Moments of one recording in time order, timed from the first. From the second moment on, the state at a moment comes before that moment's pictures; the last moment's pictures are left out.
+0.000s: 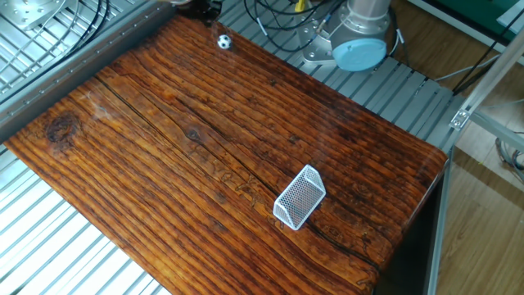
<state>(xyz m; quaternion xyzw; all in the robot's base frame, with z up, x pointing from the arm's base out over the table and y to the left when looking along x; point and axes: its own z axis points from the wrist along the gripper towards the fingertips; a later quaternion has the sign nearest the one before) 0.220 -0.253 0.034 0.20 -0.95 -0.05 0.23</state>
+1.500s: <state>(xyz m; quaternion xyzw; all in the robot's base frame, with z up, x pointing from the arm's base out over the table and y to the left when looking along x) 0.278 -0.131 0.042 0.13 -0.96 -0.14 0.19</state>
